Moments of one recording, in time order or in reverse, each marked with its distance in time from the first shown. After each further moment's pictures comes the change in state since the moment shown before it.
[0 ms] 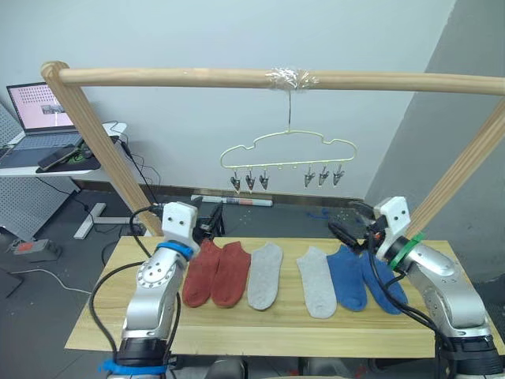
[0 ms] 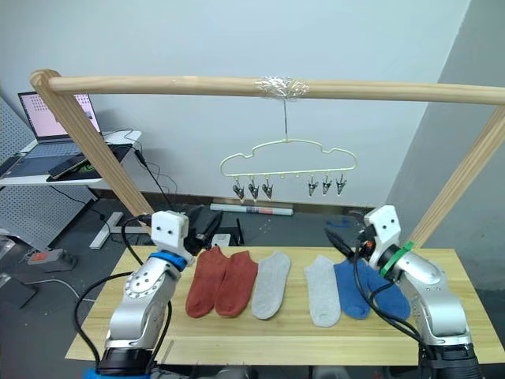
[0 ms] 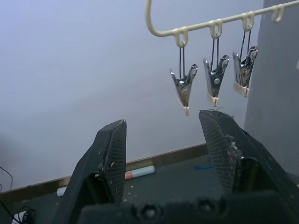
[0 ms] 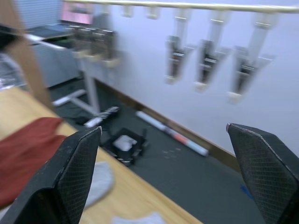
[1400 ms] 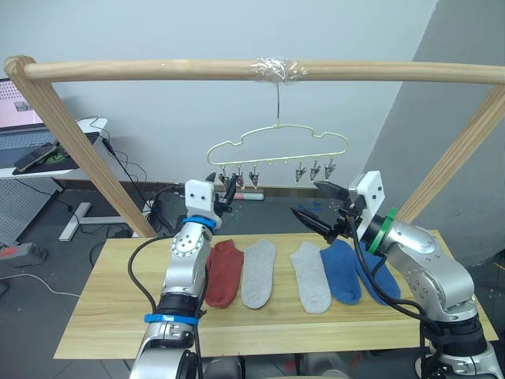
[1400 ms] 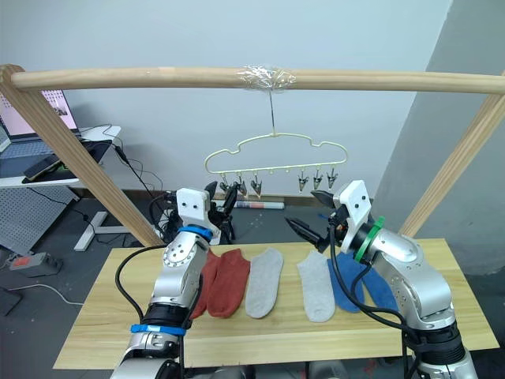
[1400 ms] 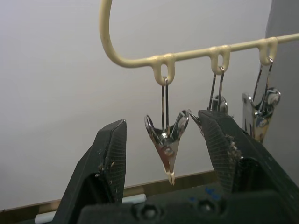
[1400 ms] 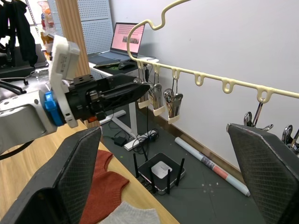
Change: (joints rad) left arm -0.218 -0.101 0.013 0.314 0.049 -0.221 0.068; right arm -0.142 0.036 0.054 -0.155 0.106 0.170 -0.042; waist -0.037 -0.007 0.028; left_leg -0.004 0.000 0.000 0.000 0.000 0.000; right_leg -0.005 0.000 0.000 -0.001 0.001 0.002
